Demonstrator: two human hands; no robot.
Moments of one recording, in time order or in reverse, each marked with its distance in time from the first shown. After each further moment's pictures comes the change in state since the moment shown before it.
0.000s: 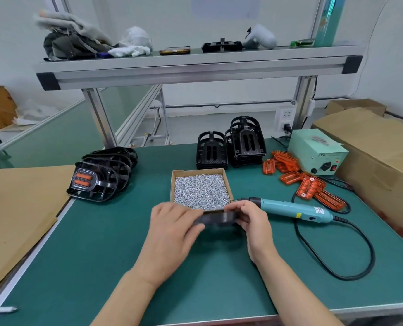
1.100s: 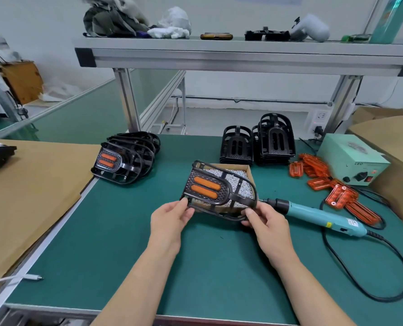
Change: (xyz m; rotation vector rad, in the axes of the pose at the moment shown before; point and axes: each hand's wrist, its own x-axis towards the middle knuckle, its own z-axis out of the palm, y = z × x) left_hand -0.001 -0.037 0.025 -1.264 0.406 -1.399; right_hand 0.000 0.015 0.004 -0.334 -0.071 -0.087
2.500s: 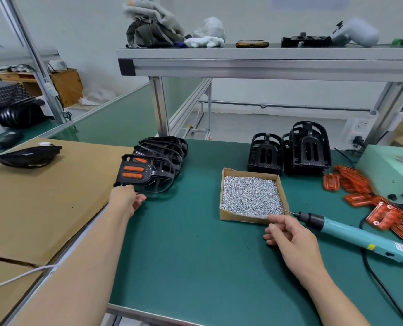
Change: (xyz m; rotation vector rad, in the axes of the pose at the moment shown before) left_hand 0.126 0.106 -0.118 0.324 0.459 -0.081; right_hand 0.001 0.000 0.005 -0.017 -0.071 0.026
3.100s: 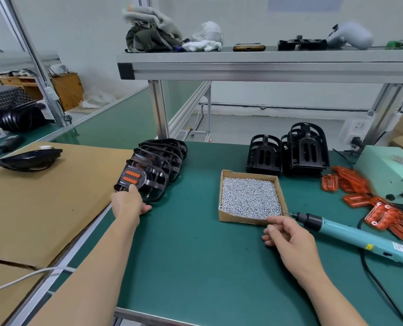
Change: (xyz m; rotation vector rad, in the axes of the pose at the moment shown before) left_hand -0.017 -0.018 0.005 0.094 0.153 0.143; right_hand 0.001 0.001 0.002 -0.010 -0.006 -0.008
